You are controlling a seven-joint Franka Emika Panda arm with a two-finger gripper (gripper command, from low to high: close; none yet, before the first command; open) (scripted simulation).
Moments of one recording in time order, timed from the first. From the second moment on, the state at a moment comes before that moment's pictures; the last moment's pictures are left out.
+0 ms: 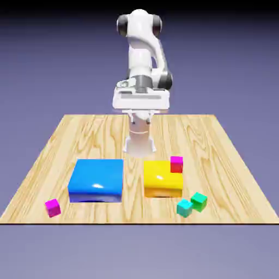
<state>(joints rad) -0.01 -0.58 0.04 -2.80 -0.01 3.03 0.79</state>
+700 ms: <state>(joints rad) -0.45 -0.73 0.80 -2.65 -0.13 2.93 1.57</state>
